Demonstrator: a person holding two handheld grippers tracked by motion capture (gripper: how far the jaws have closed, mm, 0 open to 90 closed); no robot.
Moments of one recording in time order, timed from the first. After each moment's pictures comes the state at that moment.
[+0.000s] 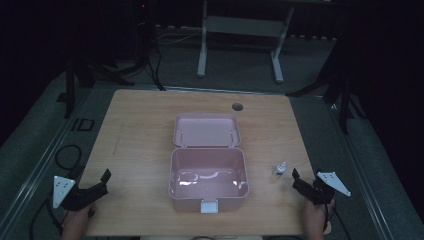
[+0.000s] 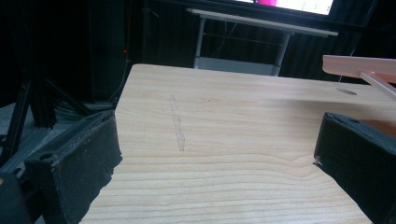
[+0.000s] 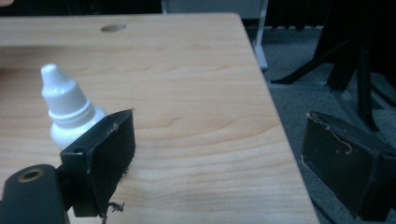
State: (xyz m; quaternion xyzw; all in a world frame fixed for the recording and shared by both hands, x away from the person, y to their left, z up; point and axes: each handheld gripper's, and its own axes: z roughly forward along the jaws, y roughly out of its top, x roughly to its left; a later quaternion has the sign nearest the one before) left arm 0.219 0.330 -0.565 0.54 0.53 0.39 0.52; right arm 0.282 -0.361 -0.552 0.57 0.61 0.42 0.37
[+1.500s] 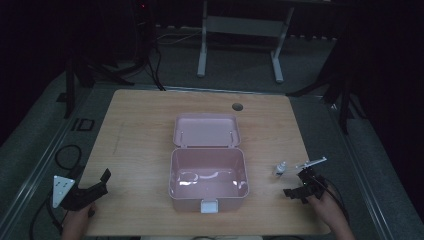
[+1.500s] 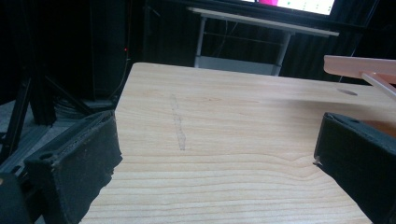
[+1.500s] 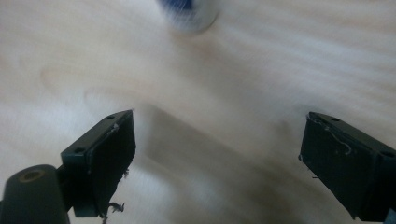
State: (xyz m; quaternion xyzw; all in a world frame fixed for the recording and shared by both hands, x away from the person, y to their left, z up) left arm 0.219 0.331 -0.565 0.54 0.53 0.39 0.52; right arm 0.316 -0.346 -0.525 0.50 0.85 0.16 0.07
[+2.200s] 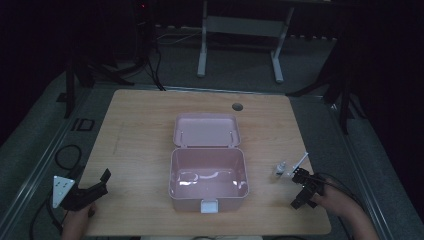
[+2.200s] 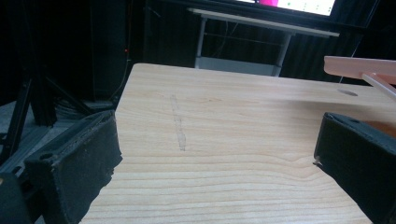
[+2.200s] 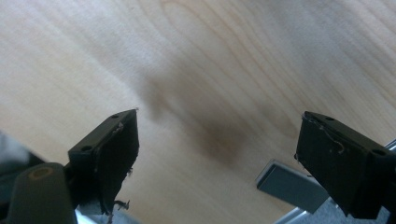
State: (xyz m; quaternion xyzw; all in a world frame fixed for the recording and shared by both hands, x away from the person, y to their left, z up) left arm 0.219 0.331 -0.565 0.54 0.53 0.39 0.53; right arm 0.321 -0.327 -0.503 0.39 0.92 -0.02 -0.02
